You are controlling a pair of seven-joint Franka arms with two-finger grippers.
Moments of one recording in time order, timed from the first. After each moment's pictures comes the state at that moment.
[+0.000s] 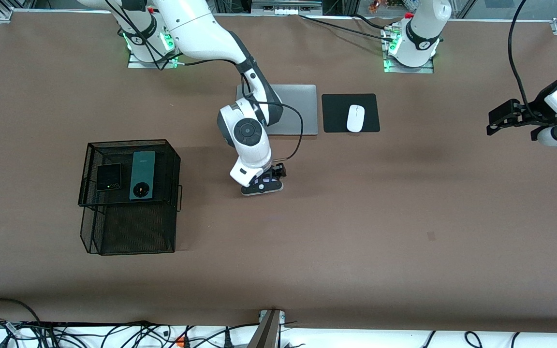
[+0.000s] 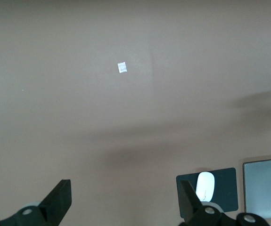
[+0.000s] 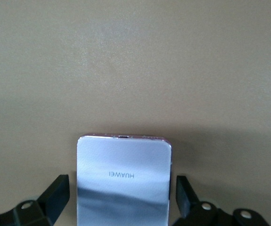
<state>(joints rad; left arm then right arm) -0.05 0.10 0.02 -1.47 -0.02 1.54 0.06 0.95 0.87 -0.30 -1.48 0.33 2.40 0.38</state>
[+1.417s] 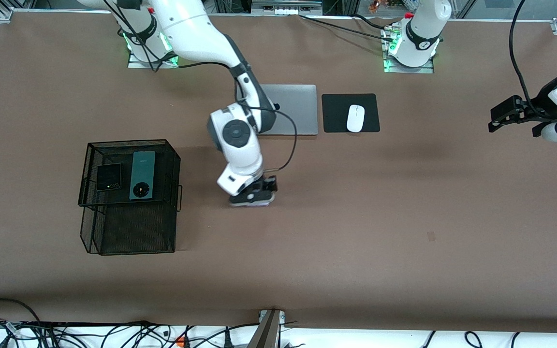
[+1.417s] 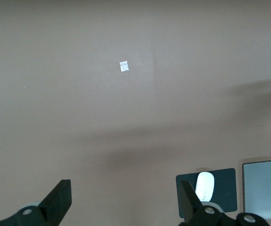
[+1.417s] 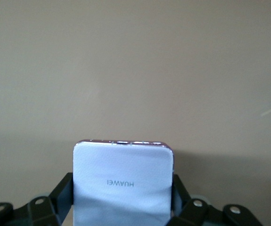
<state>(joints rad) 0.02 0.08 -0.06 -1.49 -0.01 1.55 0.05 0.95 0.85 -0.45 -1.44 0.33 2.44 0.37</state>
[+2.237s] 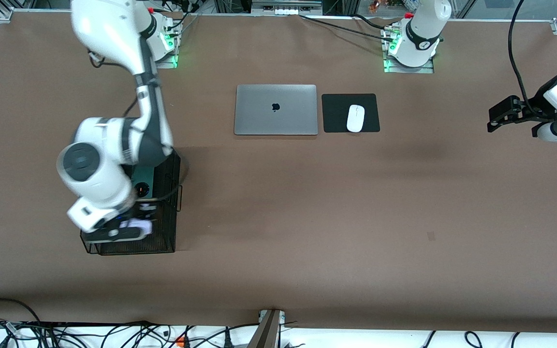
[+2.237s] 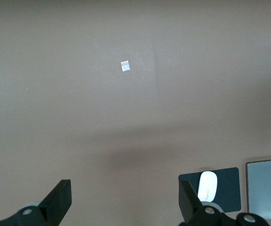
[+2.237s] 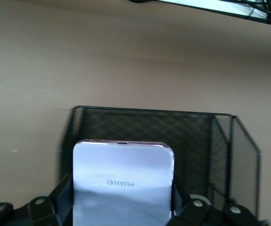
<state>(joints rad) 0.02 0.08 -0.07 -1.50 0.00 1.55 0.05 0.73 0.75 -0.74 -1.42 0.40 2.14 -0.13</state>
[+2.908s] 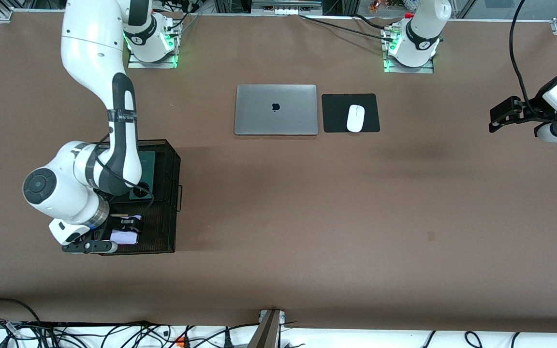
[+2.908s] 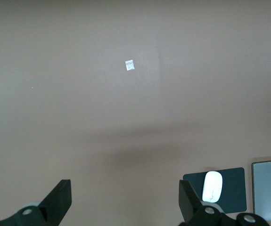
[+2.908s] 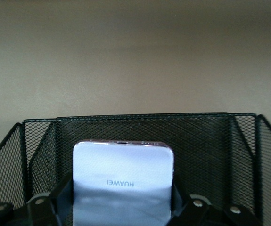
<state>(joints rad) 0.02 0.08 -0.07 -1.50 0.02 1.55 0.05 0.63 0.87 -0.72 -1.42 0.69 2.19 -0.26</state>
